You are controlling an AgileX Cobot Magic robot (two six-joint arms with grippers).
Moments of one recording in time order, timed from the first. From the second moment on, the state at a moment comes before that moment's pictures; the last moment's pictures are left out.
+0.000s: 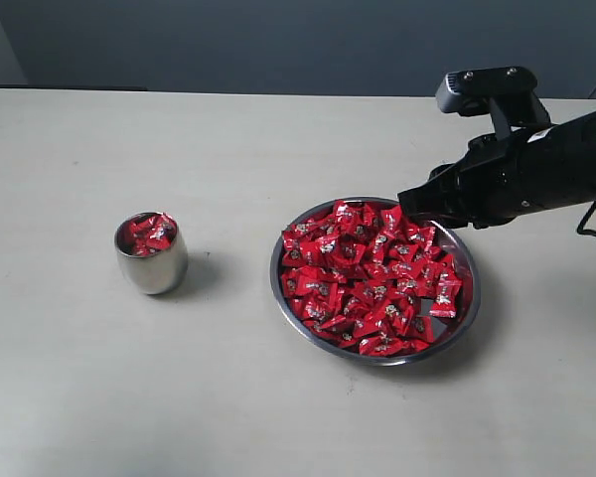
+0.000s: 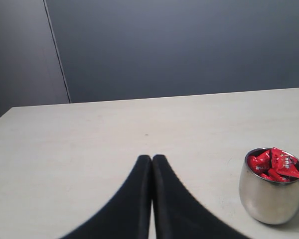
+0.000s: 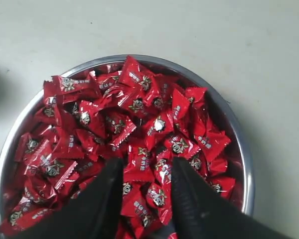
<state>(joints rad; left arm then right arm) 0.12 0.00 0.00 0.07 0.19 -0.02 0.45 1.50 -0.80 0.67 0.36 -0.63</state>
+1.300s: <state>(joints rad) 0.12 0.00 0.00 0.07 0.19 -0.02 0.45 1.84 -0.85 0.69 0.30 -0.63</state>
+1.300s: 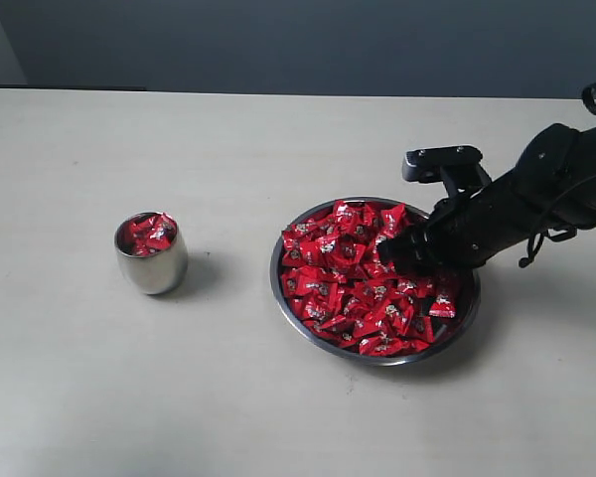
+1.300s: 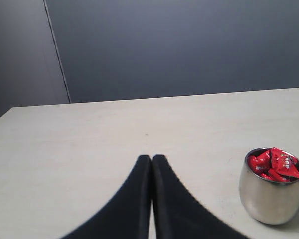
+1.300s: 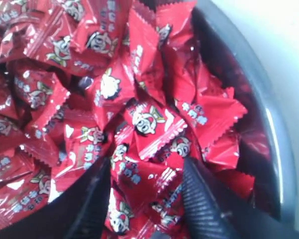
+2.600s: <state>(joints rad) 0.12 0.00 0.00 0.07 0.19 -0.02 0.47 1.93 -0.94 0.73 0.37 -0.63</state>
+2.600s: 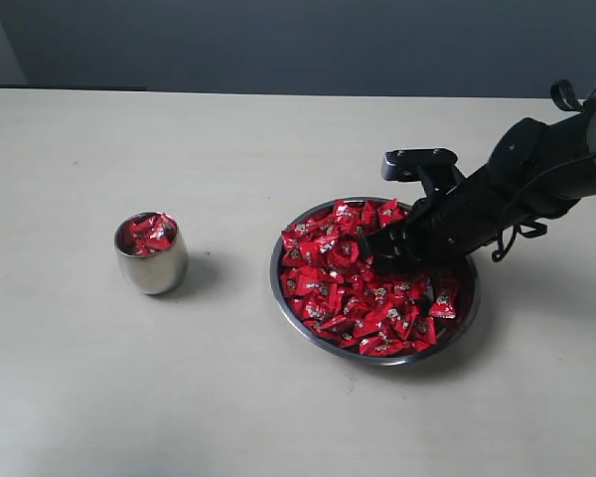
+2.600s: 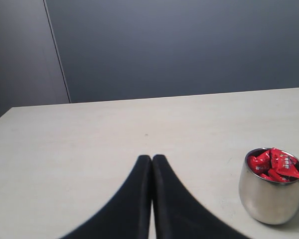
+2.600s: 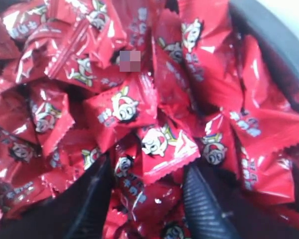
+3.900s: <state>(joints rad) 0.12 0.00 0.00 0.07 0.19 -0.02 0.52 1.94 -0.95 0.71 0.39 -0.63</state>
